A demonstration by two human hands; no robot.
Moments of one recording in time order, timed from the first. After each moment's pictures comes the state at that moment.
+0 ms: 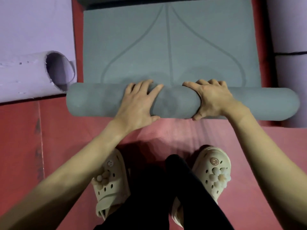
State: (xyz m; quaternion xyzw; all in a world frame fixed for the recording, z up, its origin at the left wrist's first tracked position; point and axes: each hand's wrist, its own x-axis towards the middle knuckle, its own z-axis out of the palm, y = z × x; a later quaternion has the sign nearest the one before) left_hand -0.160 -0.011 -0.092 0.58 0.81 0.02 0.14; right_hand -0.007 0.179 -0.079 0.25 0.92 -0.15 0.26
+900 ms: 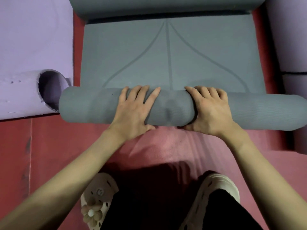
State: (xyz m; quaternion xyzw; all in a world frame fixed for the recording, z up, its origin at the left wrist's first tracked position) left_hand -0.186 0.013 -0.106 0.59 0.81 -0.04 0.08; right_hand -0.019 0.180 -0.107 0.27 0.95 -0.11 0.07
